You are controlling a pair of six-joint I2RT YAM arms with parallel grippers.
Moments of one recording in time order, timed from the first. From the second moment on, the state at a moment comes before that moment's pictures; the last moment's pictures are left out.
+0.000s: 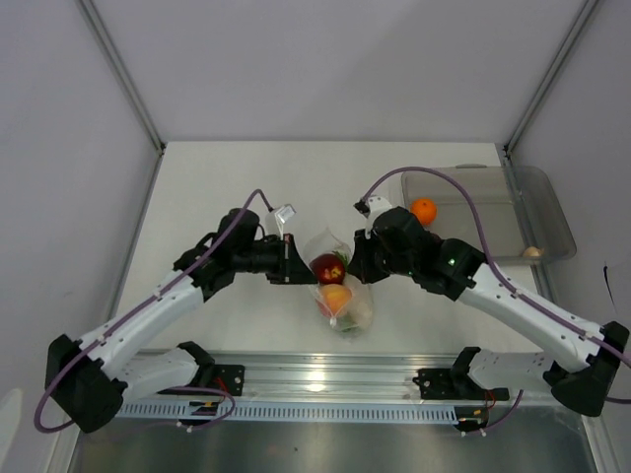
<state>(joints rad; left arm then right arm) -0.61 1.01 0.87 -0.38 0.61 -0.68 0.93 1.14 1.22 -0.71 0.03 0.49</state>
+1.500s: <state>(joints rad) -0.61 0.91 0.95 -0.41 0.60 -0.68 0.87 1.08 1.29 -0.70 -0.06 0.50</state>
